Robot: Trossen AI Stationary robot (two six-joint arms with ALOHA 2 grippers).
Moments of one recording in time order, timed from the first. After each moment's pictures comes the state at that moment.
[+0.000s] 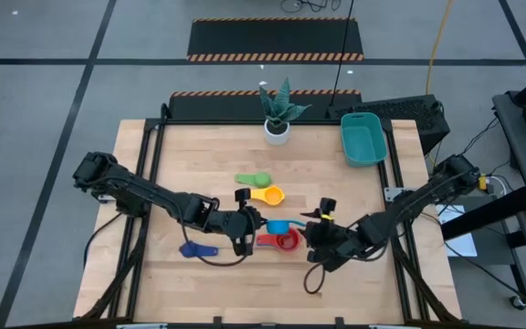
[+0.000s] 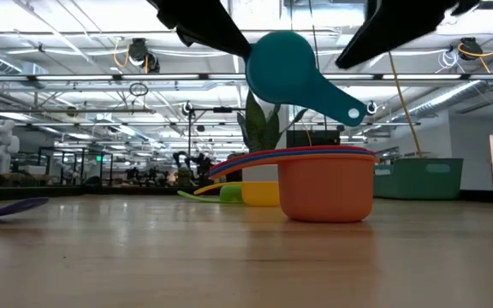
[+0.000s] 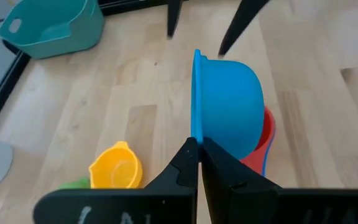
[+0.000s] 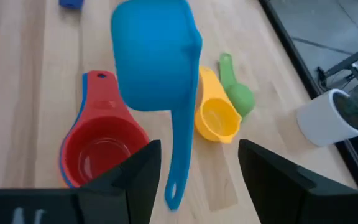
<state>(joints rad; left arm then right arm) -0.32 1.61 1.17 -0.24 -0.38 -0.07 0.54 1.50 1.03 -0.55 0.78 0.38</state>
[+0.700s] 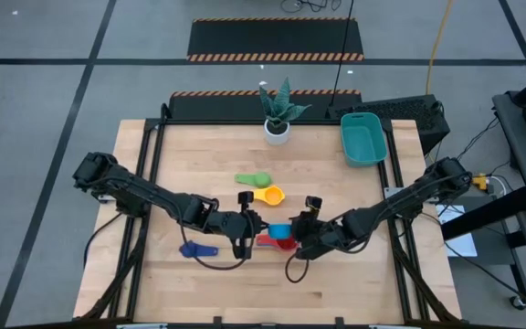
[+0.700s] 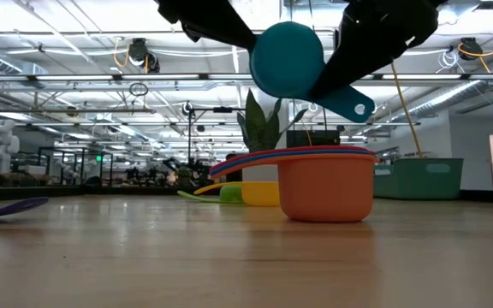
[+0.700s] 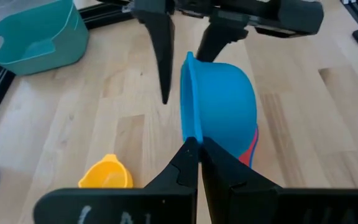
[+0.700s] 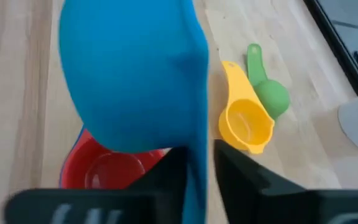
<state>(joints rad) -0.34 1.61 1.17 -0.21 -0.34 -0.01 0.43 1.57 1.03 -0.42 0.61 0.32</state>
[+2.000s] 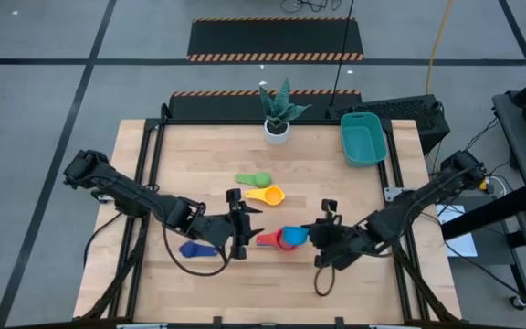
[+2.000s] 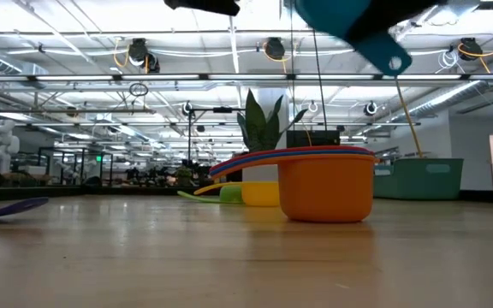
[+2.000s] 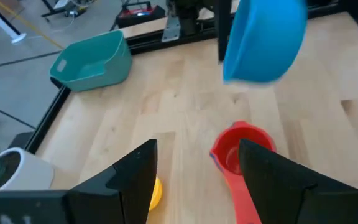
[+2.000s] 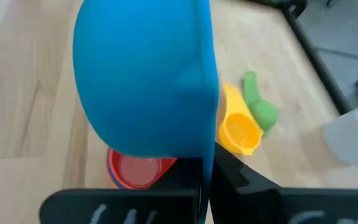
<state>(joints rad) -0.41 1.53 1.17 -0.23 -0.55 -0.04 0.59 1.39 1.03 -0.54 0.70 0.35</state>
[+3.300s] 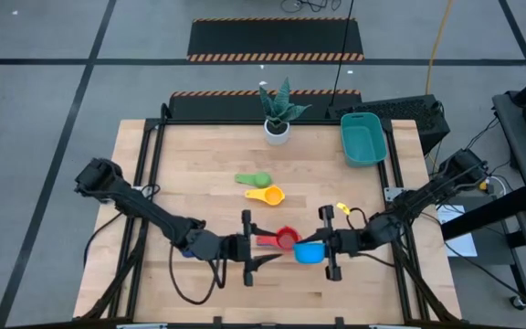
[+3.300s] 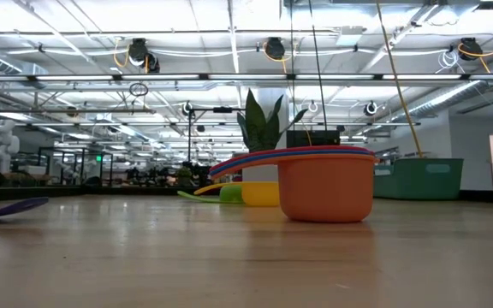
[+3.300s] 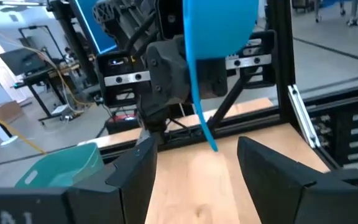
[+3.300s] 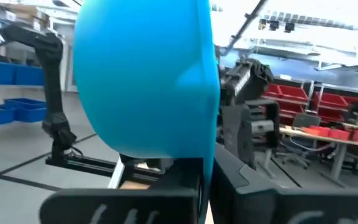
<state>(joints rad) -0.51 1.68 1.10 0.53 -0.54 0.26 0.59 1.37 0.57 1.07 0.46 -0.24</state>
